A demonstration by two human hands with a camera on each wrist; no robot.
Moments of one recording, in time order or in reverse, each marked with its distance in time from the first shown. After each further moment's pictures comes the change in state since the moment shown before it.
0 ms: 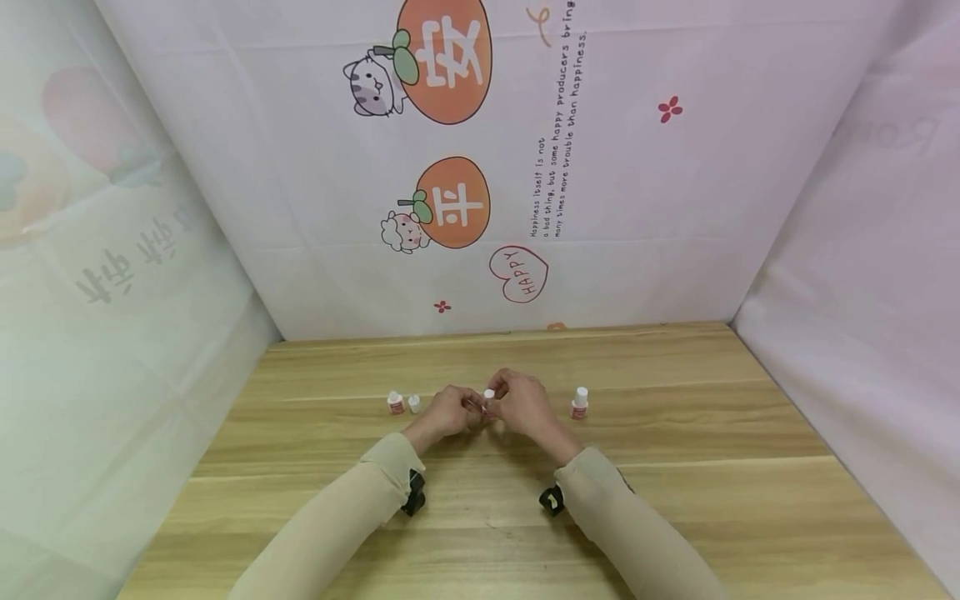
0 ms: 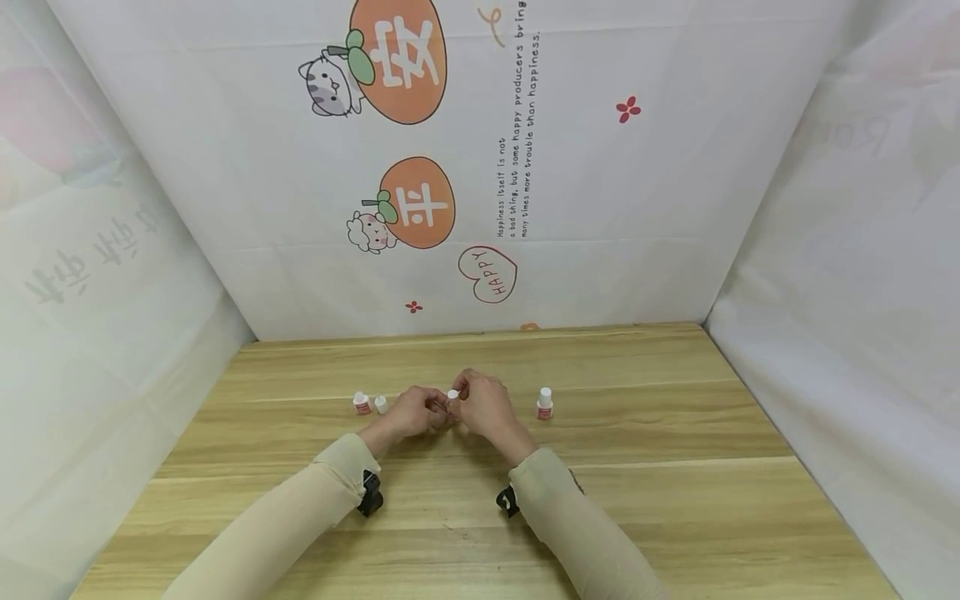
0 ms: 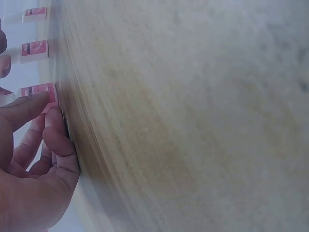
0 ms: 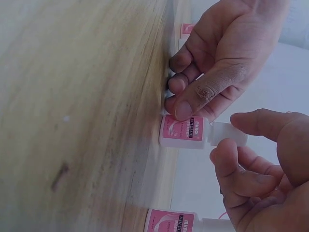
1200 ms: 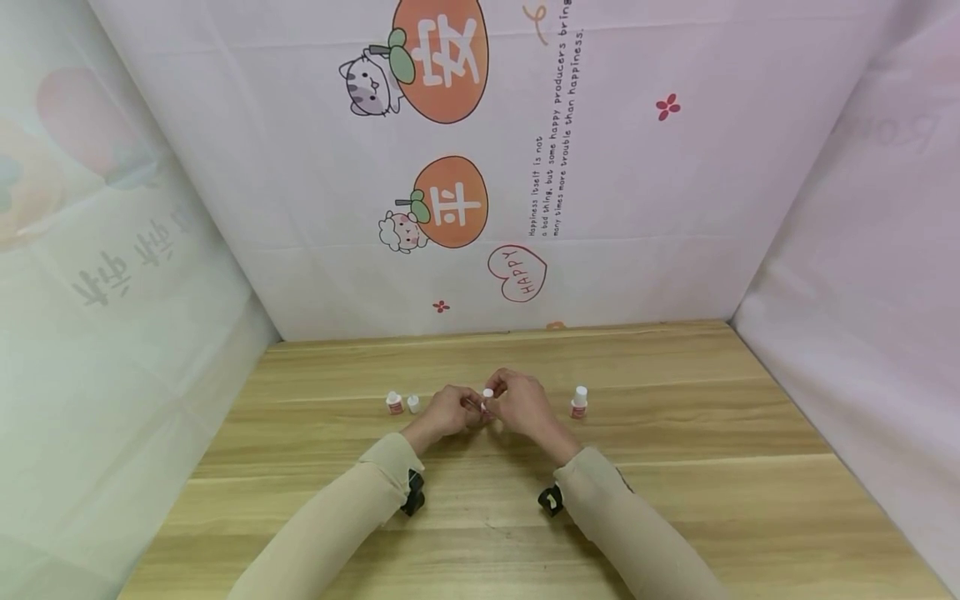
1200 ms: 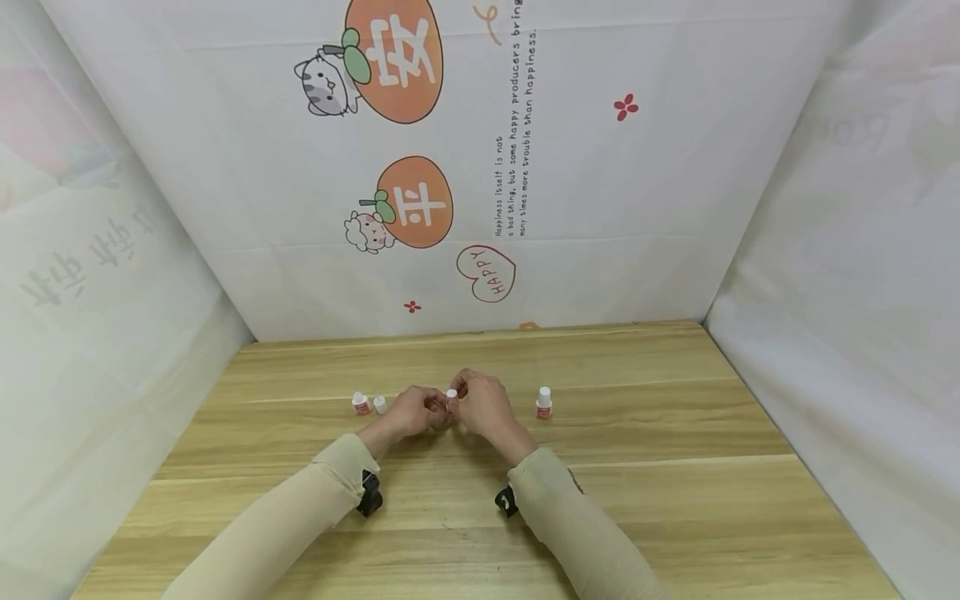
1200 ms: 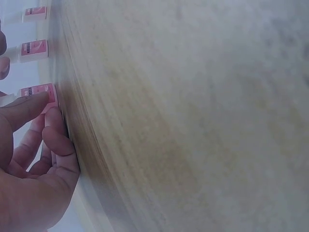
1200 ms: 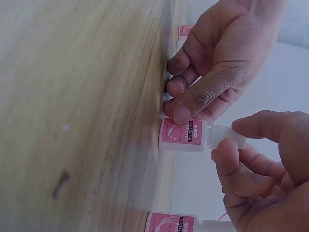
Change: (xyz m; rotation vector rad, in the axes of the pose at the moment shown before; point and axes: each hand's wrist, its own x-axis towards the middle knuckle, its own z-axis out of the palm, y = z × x) left_hand 0.001 -0.001 0.000 -0.009 0.003 0.022; right_hand 0.002 0.003 0.003 0.009 0.020 -0.006
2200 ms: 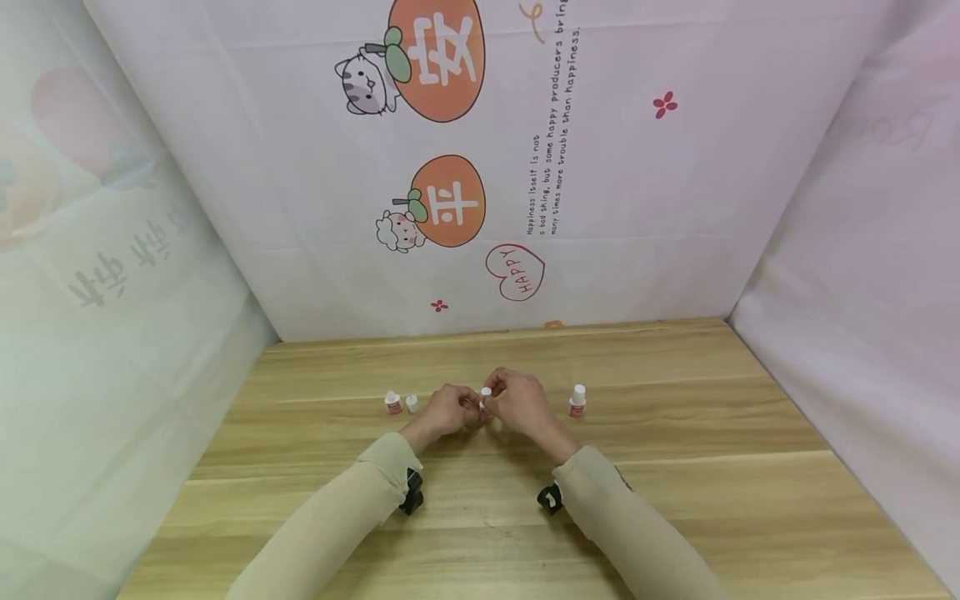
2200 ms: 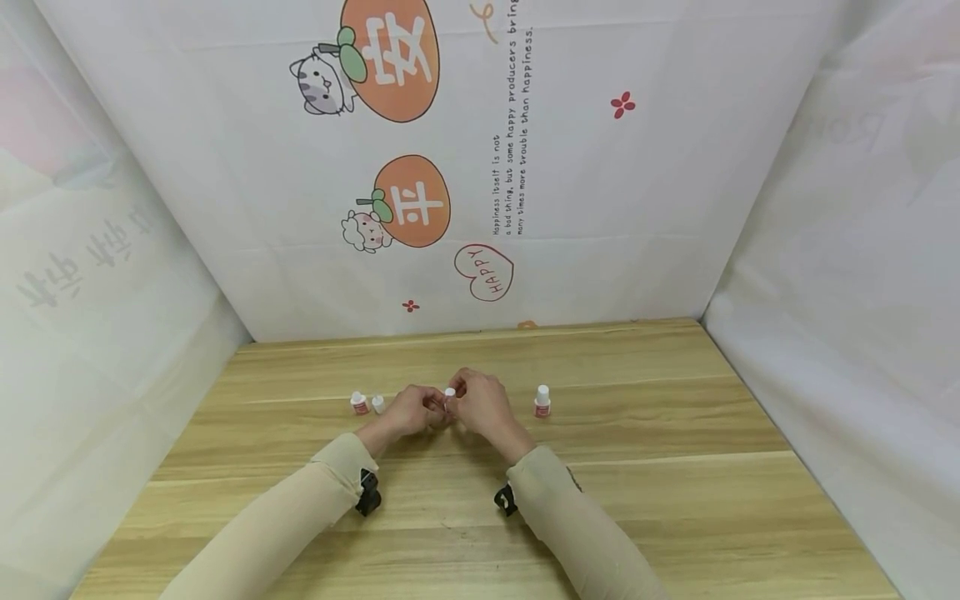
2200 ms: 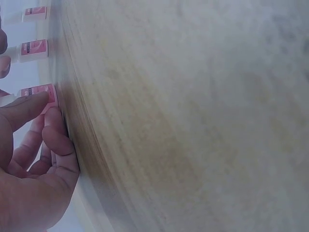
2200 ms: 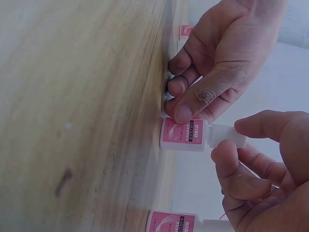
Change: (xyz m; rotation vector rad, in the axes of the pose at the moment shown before) left_hand -0.002 0.004 -0.001 0.028 0.002 -0.009; right_hand -0.001 0.001 -0.001 -0.028 0.024 -0.021
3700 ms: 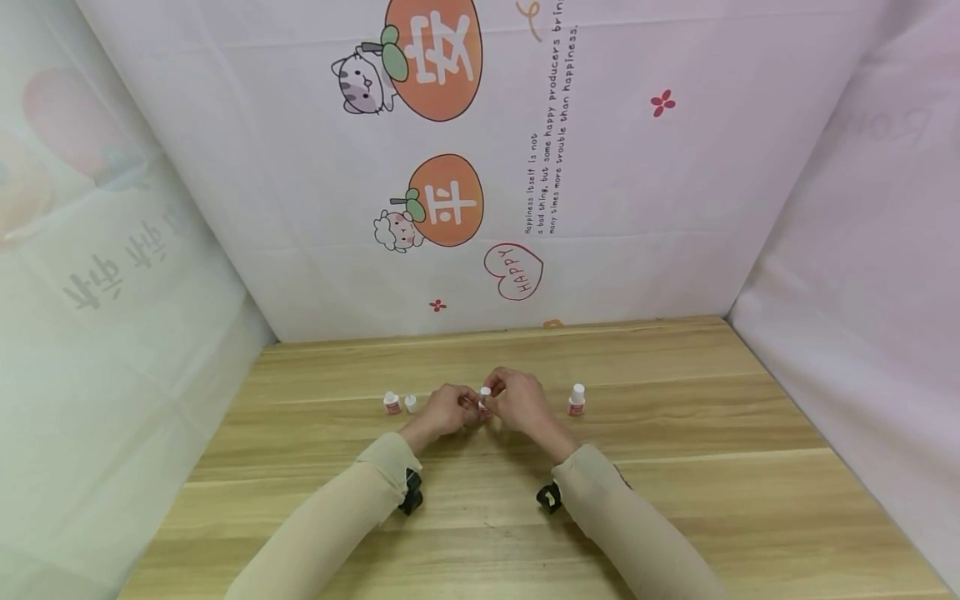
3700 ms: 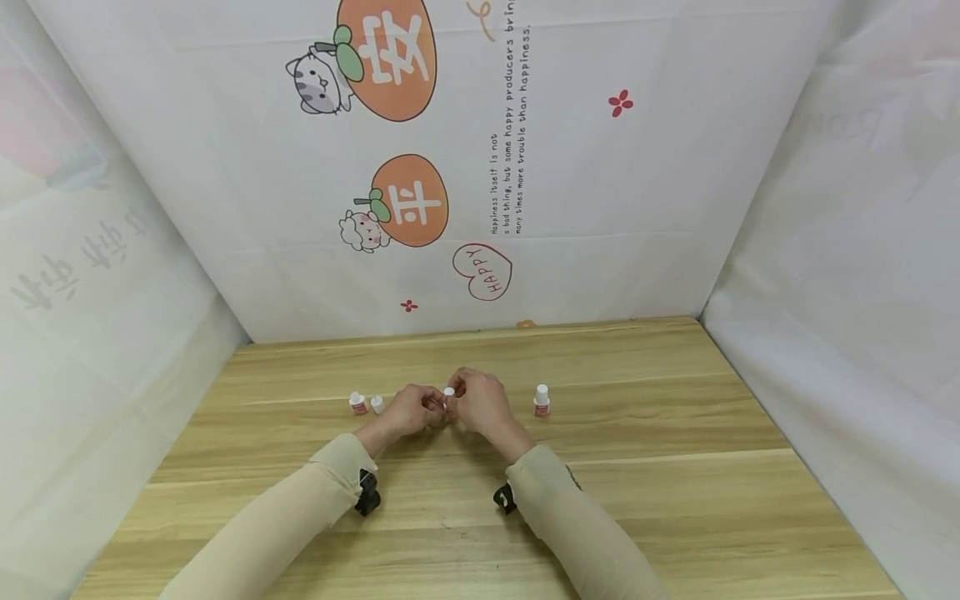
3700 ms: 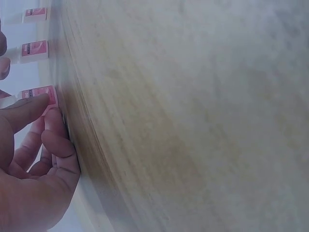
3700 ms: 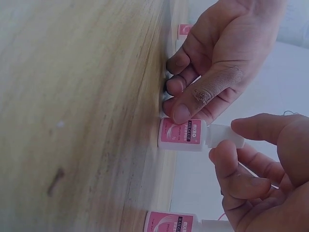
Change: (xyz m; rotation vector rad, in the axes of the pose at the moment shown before) left_hand 0.002 0.000 0.001 0.032 0.013 0.013; right_hand 0.001 0.000 0.000 -0.013 0.011 -0.027
